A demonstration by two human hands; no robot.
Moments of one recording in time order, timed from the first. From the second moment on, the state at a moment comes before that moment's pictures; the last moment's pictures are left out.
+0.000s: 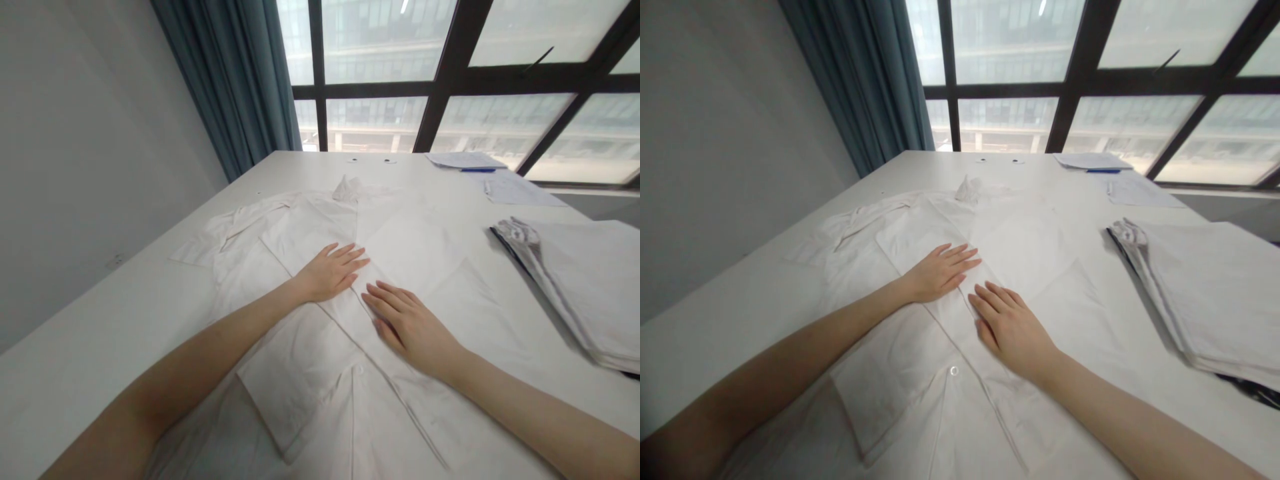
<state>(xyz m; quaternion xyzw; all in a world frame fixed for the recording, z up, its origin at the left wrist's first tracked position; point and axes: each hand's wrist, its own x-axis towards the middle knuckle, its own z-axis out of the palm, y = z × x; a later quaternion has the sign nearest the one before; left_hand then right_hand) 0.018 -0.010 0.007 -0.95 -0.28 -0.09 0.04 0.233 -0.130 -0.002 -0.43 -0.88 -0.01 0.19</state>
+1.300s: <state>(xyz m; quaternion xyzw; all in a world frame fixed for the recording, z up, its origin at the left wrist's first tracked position) -0.037 0.163 -0.005 -0.77 -0.64 -0.02 -0.04 0.234 -0.128 0.002 -0.44 -0.88 0.03 0.17</state>
